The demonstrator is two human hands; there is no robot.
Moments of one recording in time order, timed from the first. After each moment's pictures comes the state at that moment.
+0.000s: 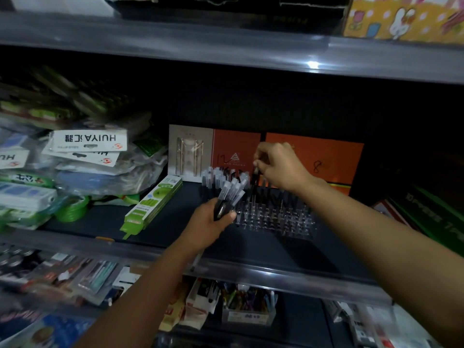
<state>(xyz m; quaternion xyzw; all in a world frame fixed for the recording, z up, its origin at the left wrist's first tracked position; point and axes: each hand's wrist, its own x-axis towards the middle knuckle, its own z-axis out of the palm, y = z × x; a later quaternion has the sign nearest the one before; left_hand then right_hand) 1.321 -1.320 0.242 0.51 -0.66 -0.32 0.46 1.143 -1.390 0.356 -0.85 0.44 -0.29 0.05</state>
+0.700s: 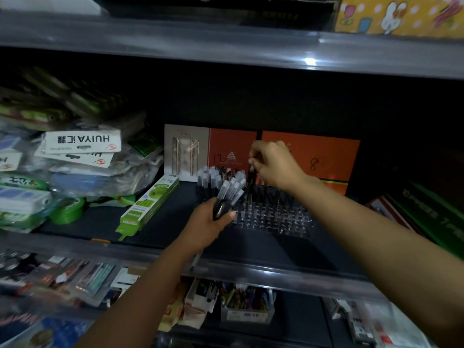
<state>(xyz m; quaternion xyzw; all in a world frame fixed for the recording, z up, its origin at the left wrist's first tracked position) 1.316 -1.323 0.241 0.51 -0.66 -0.32 0.46 1.143 -1.393 0.352 -0.85 0.42 -0.30 0.01</state>
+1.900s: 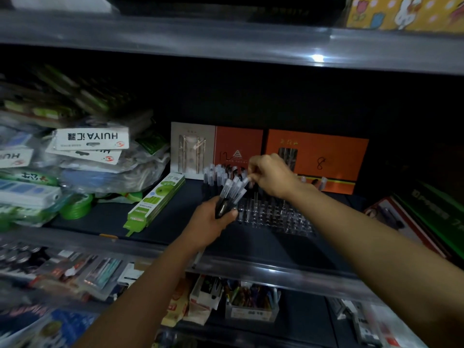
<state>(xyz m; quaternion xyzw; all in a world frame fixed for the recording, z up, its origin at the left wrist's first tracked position) 1.323 -1.322 0.239 0.52 -0.66 -0.31 0.45 1.153 -1.404 0.325 -0.87 0.43 -0.23 0.03</state>
